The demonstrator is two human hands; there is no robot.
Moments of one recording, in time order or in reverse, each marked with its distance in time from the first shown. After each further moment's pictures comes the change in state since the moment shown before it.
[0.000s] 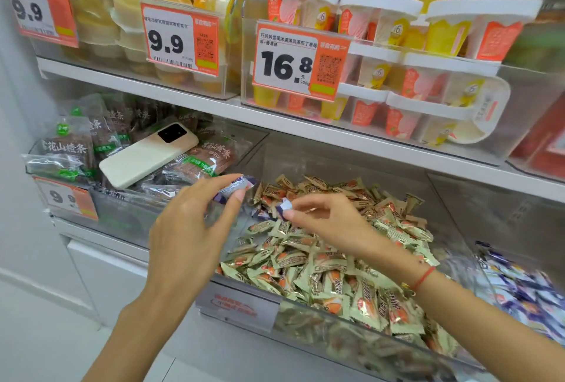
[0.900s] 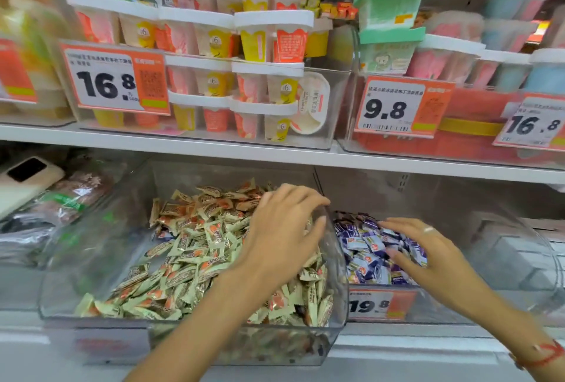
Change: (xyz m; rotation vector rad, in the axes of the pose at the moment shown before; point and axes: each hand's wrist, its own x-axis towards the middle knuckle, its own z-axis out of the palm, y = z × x) left_hand -0.025 0.162 0.153 0.048 -0.515 0.565; right_hand -0.204 0.135 -0.167 -0.590 0.464 0.123
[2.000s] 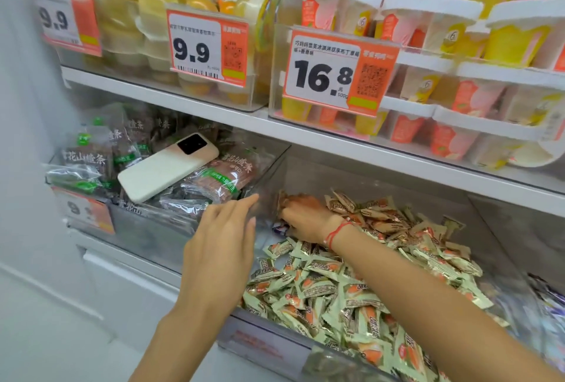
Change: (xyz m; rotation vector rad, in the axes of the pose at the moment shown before) left_hand -0.128 -0.166 -0.096 0.219 0.286 -0.655; right_hand 0.212 -0.261 0.247 -0.619 -0.410 -0.840
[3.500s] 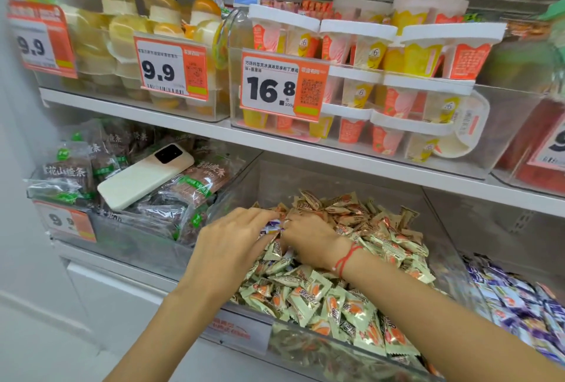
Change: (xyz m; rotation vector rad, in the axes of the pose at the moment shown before) left_hand 0.006 0.026 0.012 0.155 0.015 0.556; right_hand -0.091 -0.012 -0.023 0.082 0.009 0.014
